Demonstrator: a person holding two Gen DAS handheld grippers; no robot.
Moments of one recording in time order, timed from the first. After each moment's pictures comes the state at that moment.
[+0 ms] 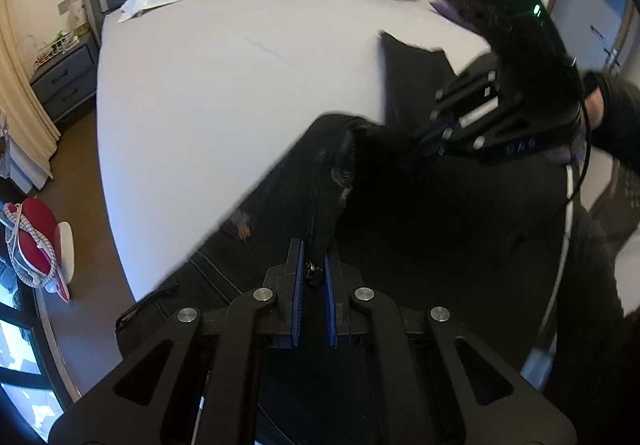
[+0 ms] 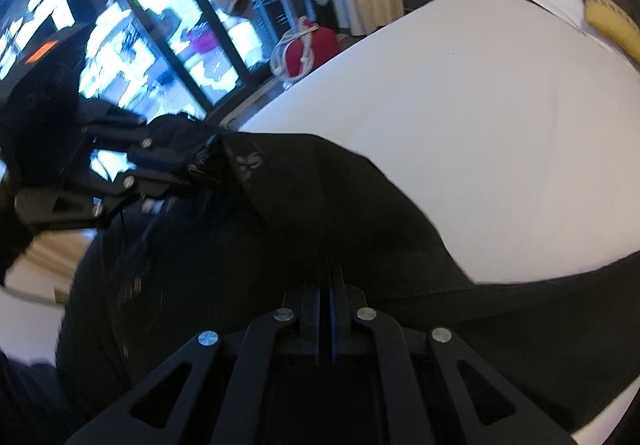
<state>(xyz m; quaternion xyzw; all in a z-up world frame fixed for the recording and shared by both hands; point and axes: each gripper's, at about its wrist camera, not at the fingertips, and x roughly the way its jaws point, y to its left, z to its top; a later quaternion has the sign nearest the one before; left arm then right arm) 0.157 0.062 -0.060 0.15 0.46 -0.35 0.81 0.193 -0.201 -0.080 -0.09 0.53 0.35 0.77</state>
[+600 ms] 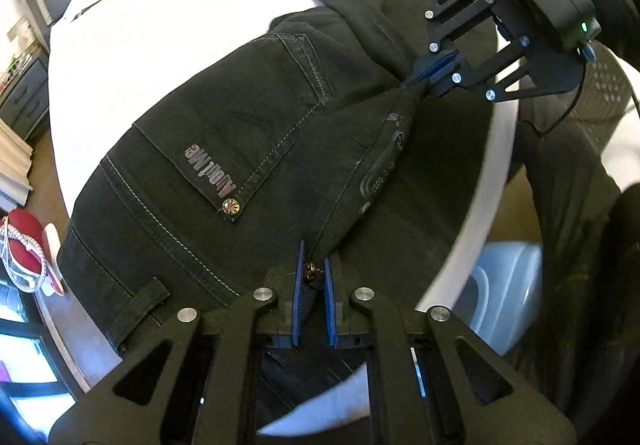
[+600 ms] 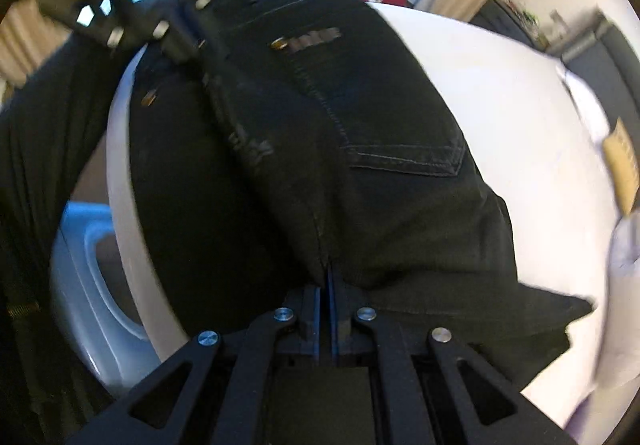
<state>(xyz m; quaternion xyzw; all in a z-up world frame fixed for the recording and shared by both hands) 0.012 0.028 -0.096 0.24 0.49 -0.40 0.74 0.004 -0.162 -0.112 -0.40 0.48 0.34 0.70</state>
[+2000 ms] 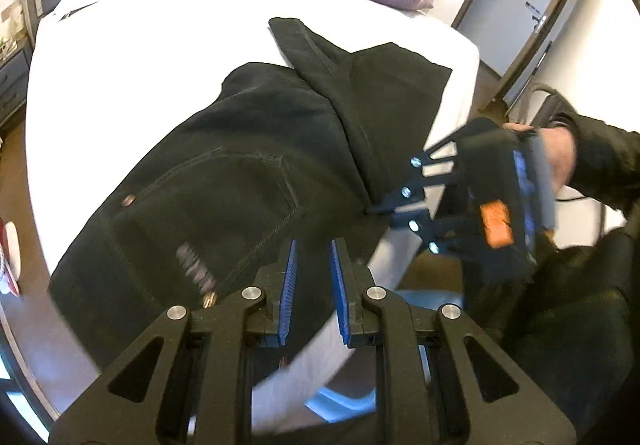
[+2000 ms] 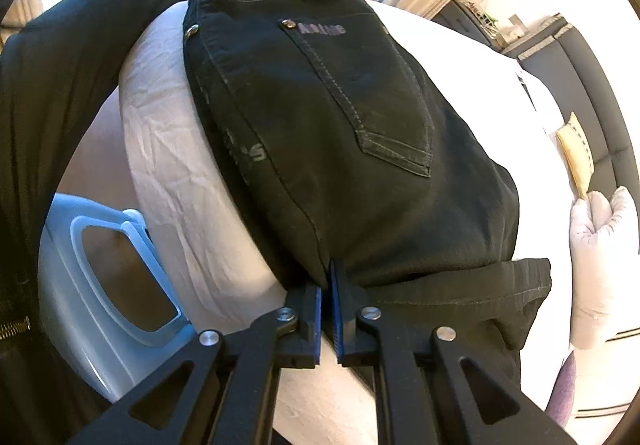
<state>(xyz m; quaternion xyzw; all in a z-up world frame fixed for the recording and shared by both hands) 0.026 -0.001 -0.033 0.13 0.47 -0.45 0.75 -0.066 -0.146 -0.137 -0.41 0.46 0.25 0.75</state>
